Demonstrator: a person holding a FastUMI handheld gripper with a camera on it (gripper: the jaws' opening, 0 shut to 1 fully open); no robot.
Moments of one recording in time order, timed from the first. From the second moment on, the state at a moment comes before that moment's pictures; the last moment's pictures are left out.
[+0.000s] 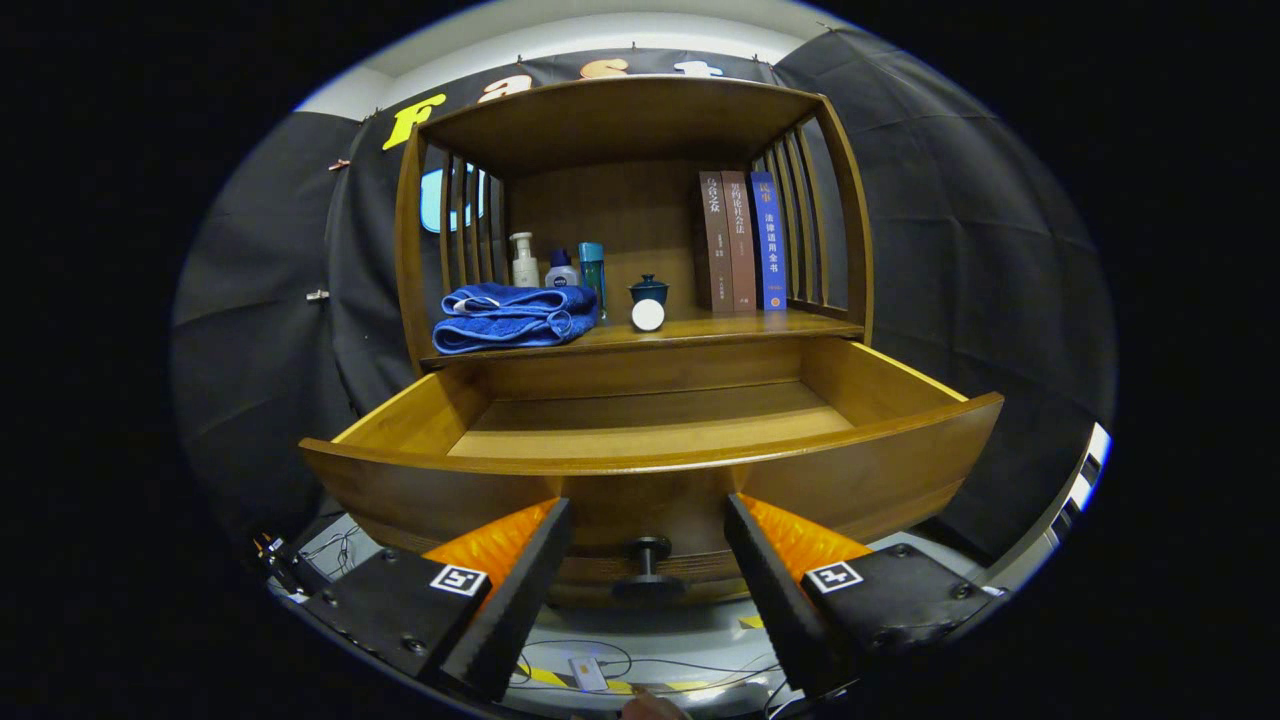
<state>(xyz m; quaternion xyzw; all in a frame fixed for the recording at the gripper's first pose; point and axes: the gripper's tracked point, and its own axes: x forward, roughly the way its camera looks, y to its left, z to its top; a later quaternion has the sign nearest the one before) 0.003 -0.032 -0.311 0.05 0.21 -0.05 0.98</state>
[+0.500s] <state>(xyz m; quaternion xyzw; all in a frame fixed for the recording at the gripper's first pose) 0.062 -0.032 -0.306 0.07 0.21 -0.04 0.97</state>
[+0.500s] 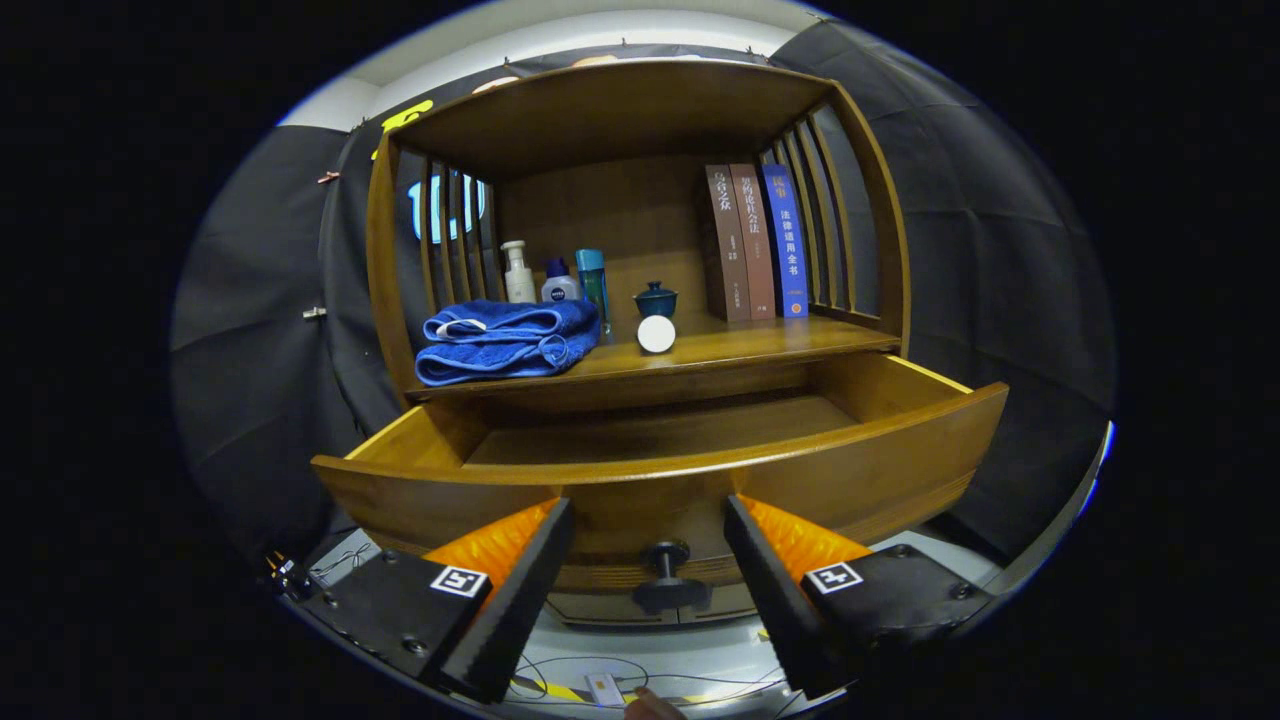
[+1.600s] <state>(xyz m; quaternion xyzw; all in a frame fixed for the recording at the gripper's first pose) 0.168 -0.049 -0.331 0.07 0.20 -0.05 0.98</state>
